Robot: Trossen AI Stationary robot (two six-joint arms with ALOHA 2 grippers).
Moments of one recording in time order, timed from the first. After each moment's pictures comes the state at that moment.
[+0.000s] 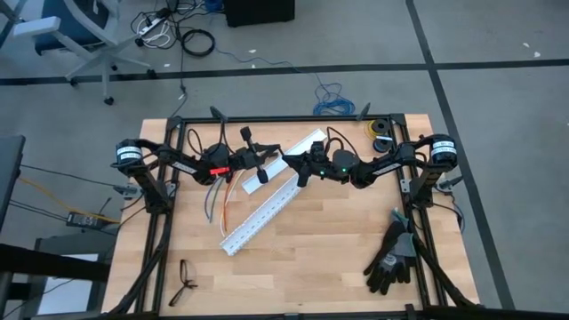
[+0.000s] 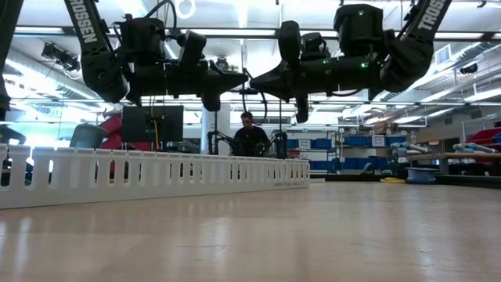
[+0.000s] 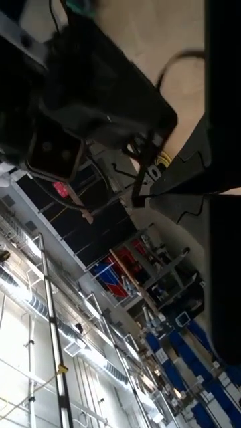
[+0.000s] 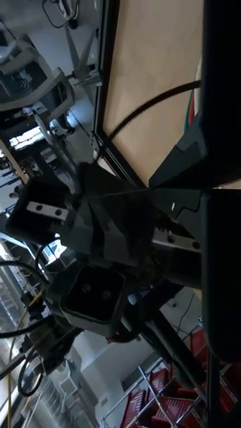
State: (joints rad) left arm 0.29 1.68 0.52 1.37 -0.02 0.62; right arm -0.14 1.74 0.67 1.15 0.15 0.57
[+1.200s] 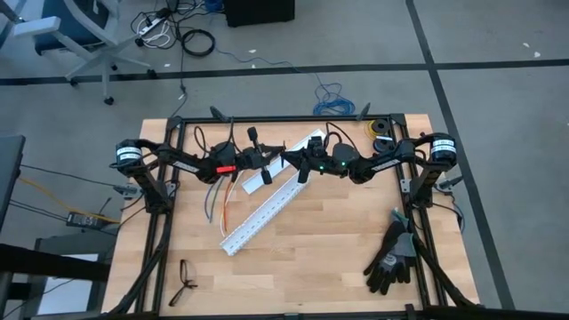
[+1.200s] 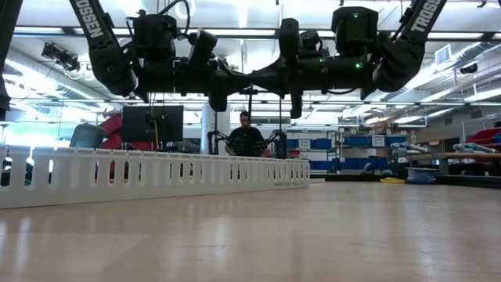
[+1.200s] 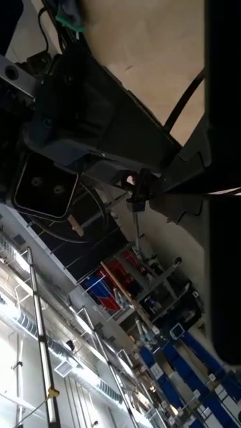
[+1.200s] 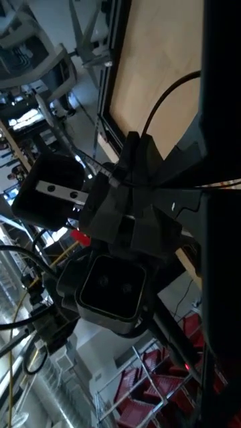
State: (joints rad) left arm 0.27 1.68 0.59 1.21 -0.01 0.63; right arm -0.20 1.74 0.70 1.16 0.05 0.57
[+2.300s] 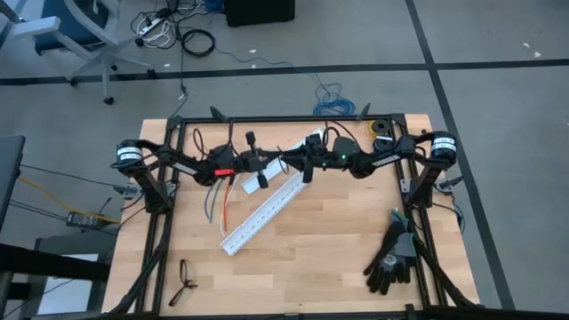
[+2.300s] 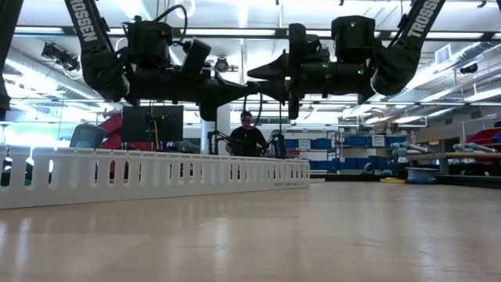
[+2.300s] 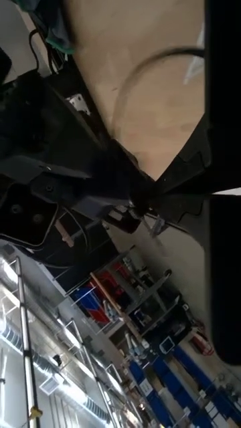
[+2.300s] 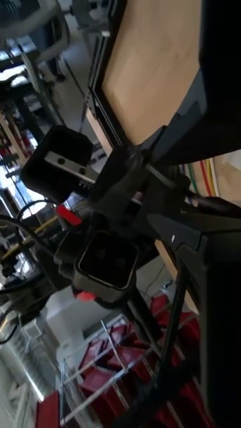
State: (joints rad) left arm 0.28 1.68 0.52 1.25 -0.01 0.59; right arm -0.28 1.74 0.70 1.15 -0.20 0.52
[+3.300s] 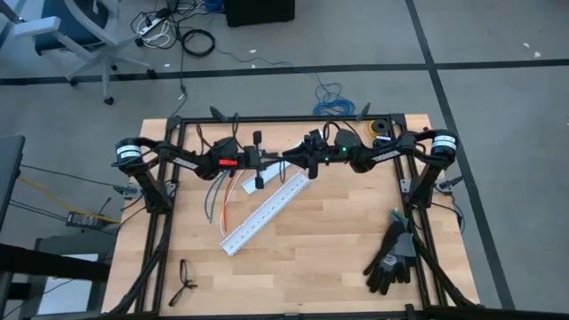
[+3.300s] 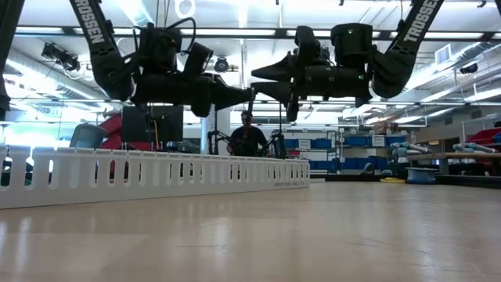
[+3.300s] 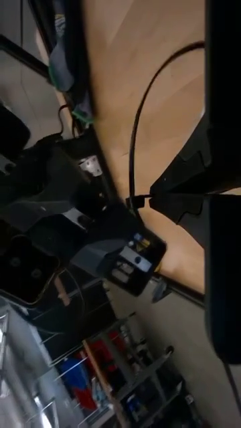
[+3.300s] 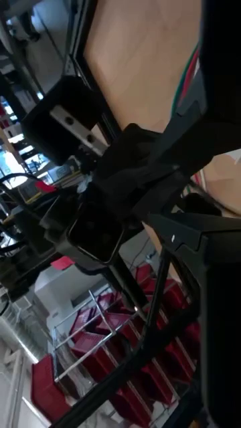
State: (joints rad) left arm 0.36 1.68 0.57 1.11 0.28 0.41; right arm -0.35 1.74 0.70 1.14 -0.41 0.58
